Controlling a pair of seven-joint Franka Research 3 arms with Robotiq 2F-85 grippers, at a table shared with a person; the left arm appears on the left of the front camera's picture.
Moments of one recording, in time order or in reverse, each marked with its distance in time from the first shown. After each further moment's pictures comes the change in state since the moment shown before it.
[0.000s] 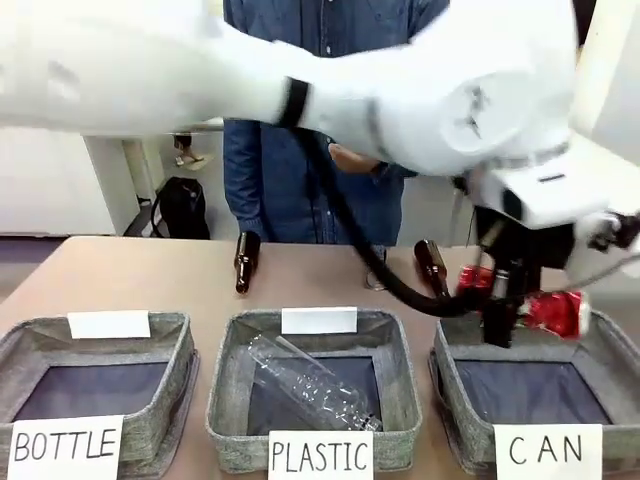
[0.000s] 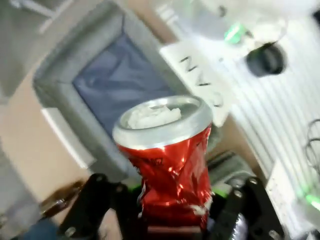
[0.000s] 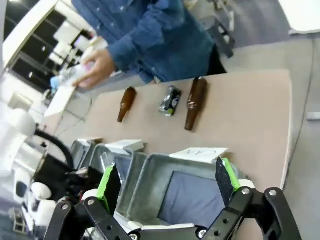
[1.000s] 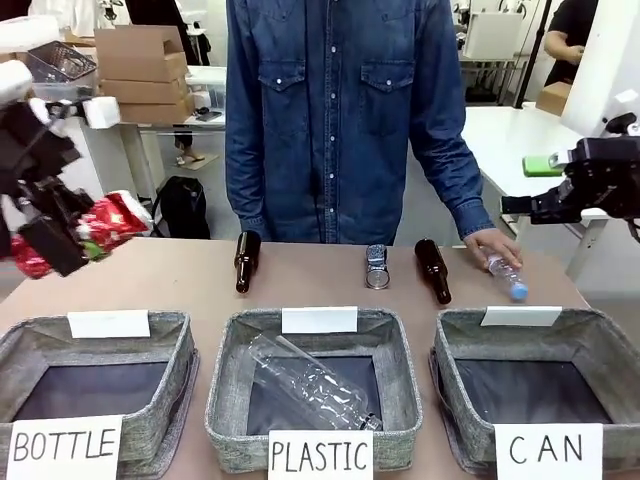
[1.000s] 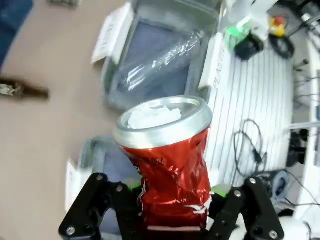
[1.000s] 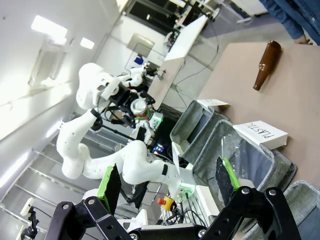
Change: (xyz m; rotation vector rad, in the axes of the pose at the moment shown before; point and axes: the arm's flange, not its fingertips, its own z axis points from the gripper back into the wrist) left arm -0.363 -0.300 0.167 0.095 -0.310 0.869; right arm -0.019 0.080 -0.213 0.666 0.247 -0.133
